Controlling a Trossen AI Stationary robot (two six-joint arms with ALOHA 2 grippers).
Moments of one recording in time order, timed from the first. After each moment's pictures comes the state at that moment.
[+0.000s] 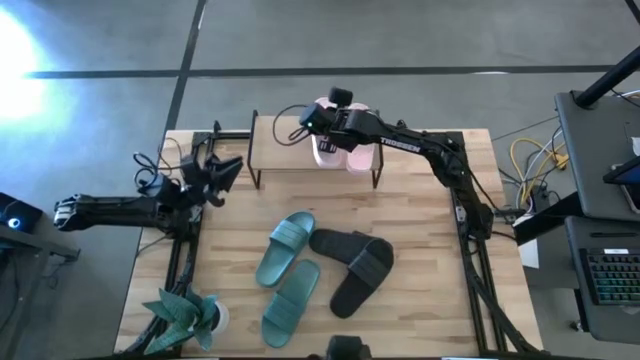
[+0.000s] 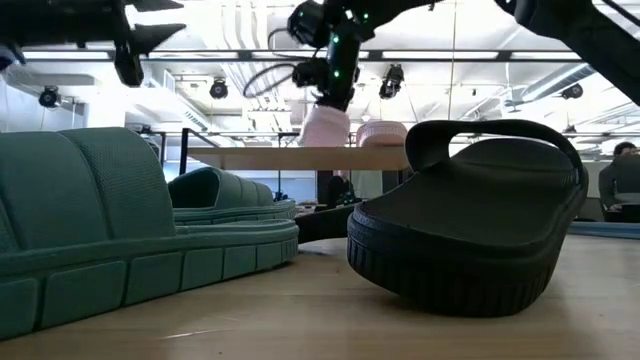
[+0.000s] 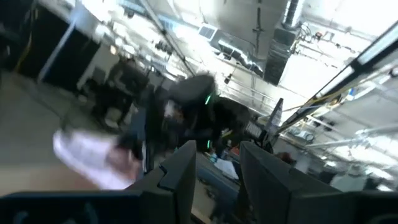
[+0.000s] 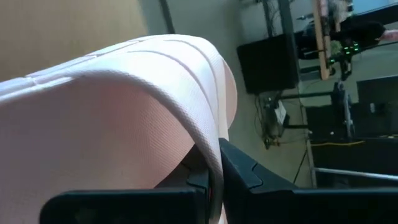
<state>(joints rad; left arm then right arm) 0.08 0.47 0.26 0.58 -0.38 -0.37 -0.35 2.17 2.16 -0.93 0.78 -0.43</state>
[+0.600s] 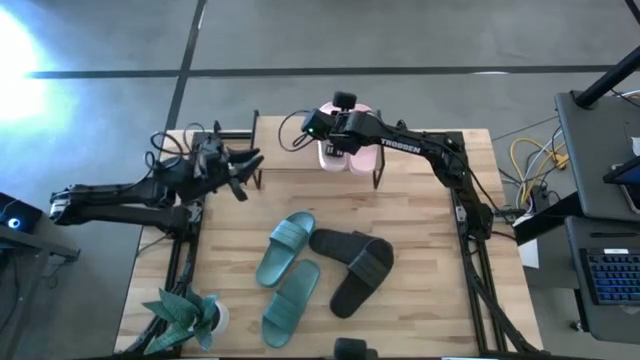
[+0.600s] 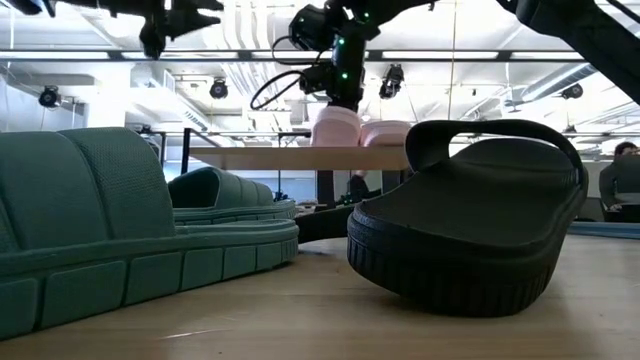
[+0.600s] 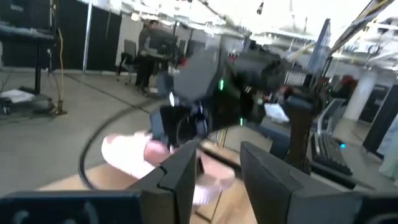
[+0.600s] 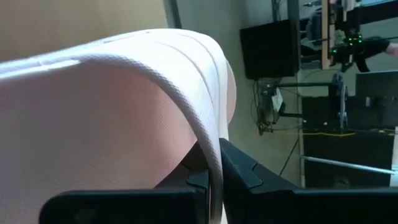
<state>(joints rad) 0.11 0.65 0.60 0.20 -0.40 -0.21 -0.34 2.17 2.14 -1.05 0.82 -0.39</state>
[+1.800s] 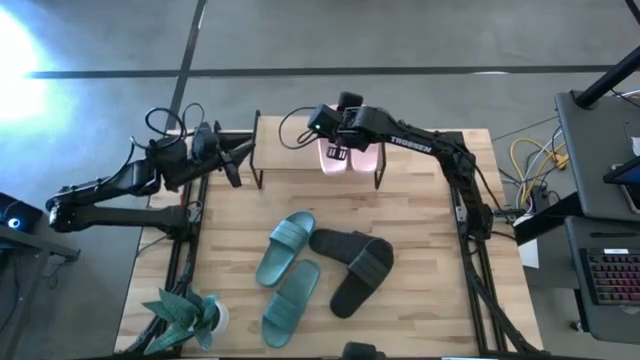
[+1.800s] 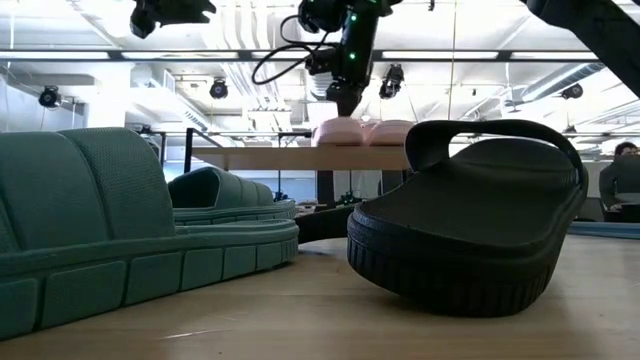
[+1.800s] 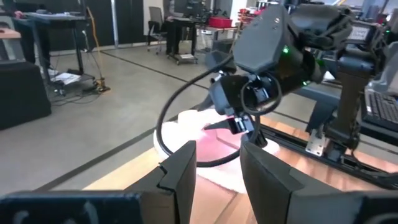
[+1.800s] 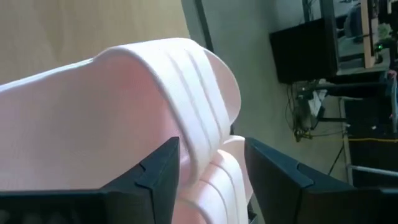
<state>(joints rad) 0.24 0.69 0.87 -0.25 -0.36 -0.15 -0.34 2.09 2.15 -1.13 0.67 -0.29</state>
